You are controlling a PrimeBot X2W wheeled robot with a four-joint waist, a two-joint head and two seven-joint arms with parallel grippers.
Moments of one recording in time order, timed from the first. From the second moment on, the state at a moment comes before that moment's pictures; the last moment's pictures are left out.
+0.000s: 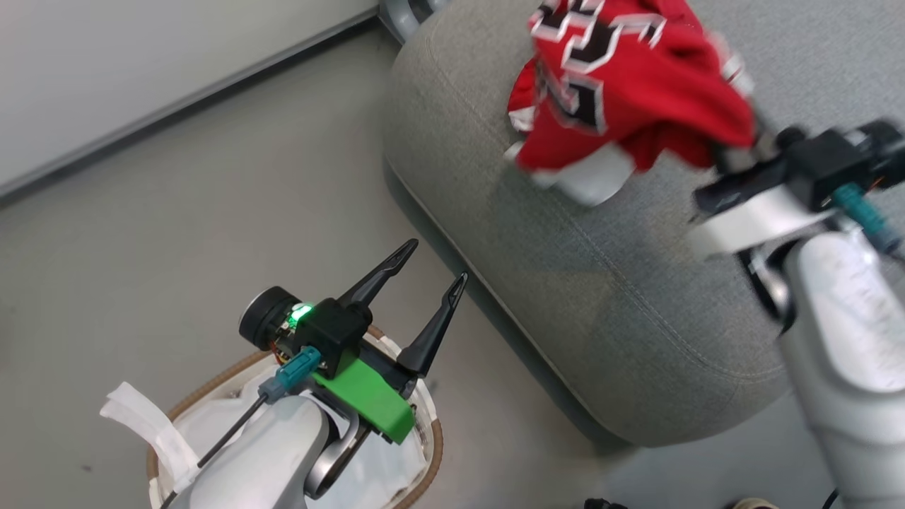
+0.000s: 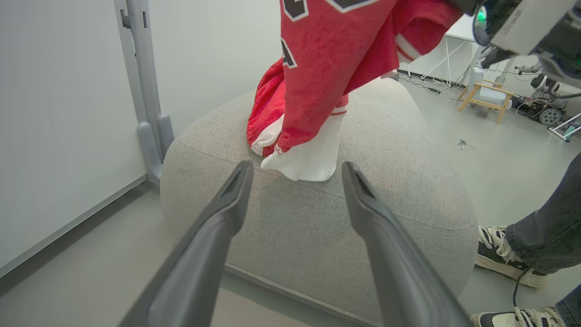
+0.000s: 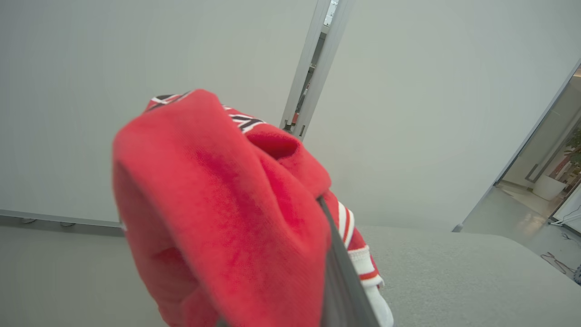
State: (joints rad) left arm -0.45 0.27 -0.75 0.25 -0.46 -0.13 -0.26; right arm -0.59 -0.20 0.15 0.21 0.07 0.13 -0.26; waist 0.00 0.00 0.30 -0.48
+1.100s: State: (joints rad) left arm -0.56 0.36 -0.76 0.23 -0.50 -0.13 -0.26; right arm -0.85 -0.17 -0.60 0.65 -0.39 0.13 -0.26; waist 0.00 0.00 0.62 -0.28
